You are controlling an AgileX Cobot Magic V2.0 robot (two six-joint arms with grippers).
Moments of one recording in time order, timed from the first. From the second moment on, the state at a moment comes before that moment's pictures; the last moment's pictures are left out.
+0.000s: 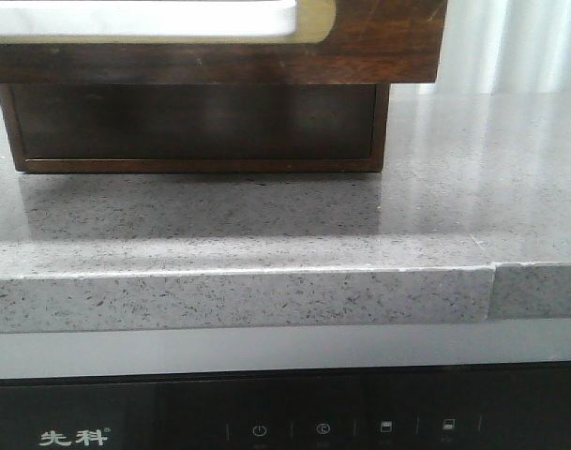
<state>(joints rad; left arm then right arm) -0.51 0.67 -0.86 -0.07 0.82 0.10 0.64 1.81 -1.90 0.13 1.12 -0.79</state>
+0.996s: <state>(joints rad) -0.51 0.67 -0.86 -0.07 0.82 0.10 0.64 1.51 -1.90 0.10 1.12 -0.28</state>
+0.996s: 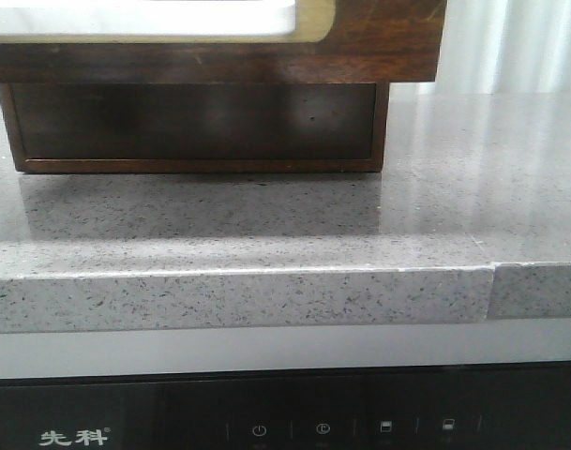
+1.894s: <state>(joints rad) -0.51 0.67 -0.86 -0.07 0.82 0.10 0.64 0.66 -1.12 0.07 0.99 -0.15</state>
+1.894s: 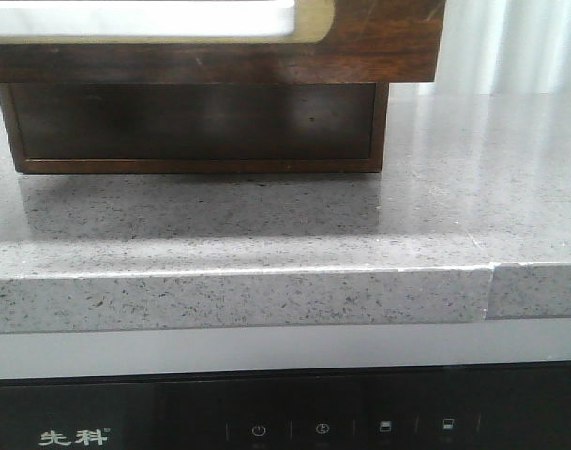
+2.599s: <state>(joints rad) -0.50 0.67 -0.86 -0.04 0.82 0.04 0.64 0.57 -1.04 0.06 0.99 -0.11</state>
